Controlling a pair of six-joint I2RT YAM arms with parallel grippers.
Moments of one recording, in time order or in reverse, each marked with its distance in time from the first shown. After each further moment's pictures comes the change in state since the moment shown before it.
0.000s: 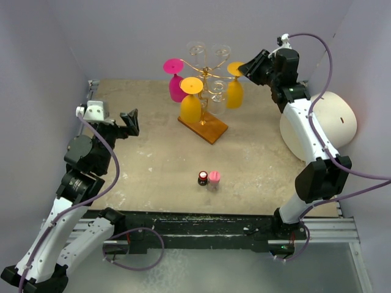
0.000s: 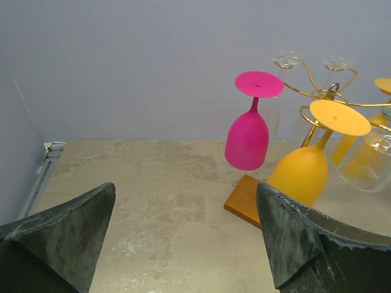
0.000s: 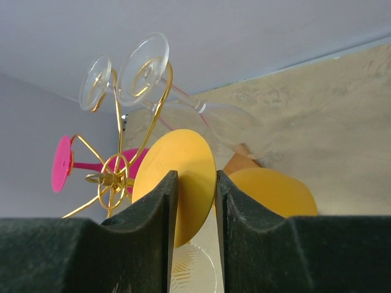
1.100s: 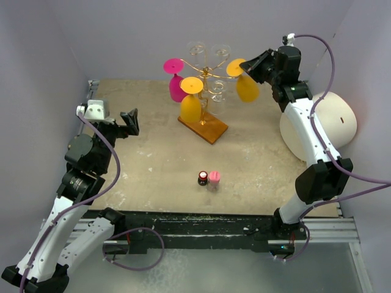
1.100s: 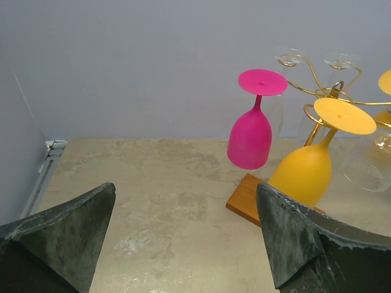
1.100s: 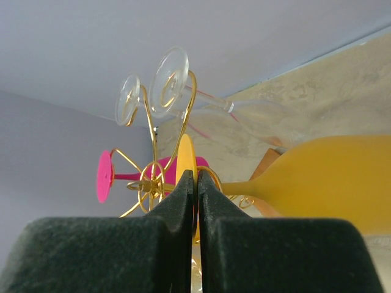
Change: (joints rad) left arm 0.014 0.009 0.000 0.000 0.010 -0.001; right arm 0.006 -0.010 0.038 -0.021 0.026 0.157
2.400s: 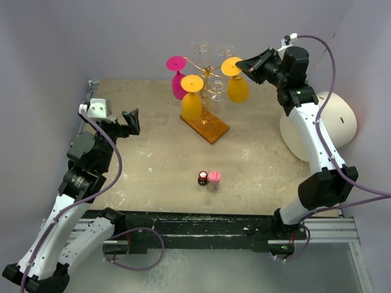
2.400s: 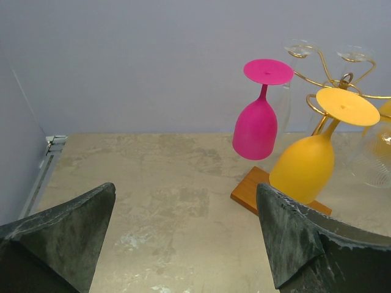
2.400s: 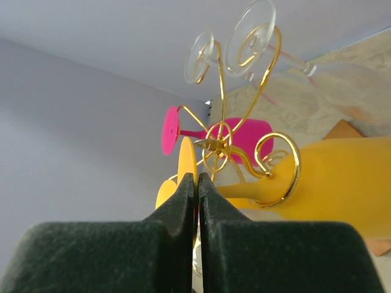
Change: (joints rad) left arm 0.006 0.011 0.000 -0.006 0.004 -0.007; right arm -0.013 -0.075 -0.040 0.040 -0.188 0.137
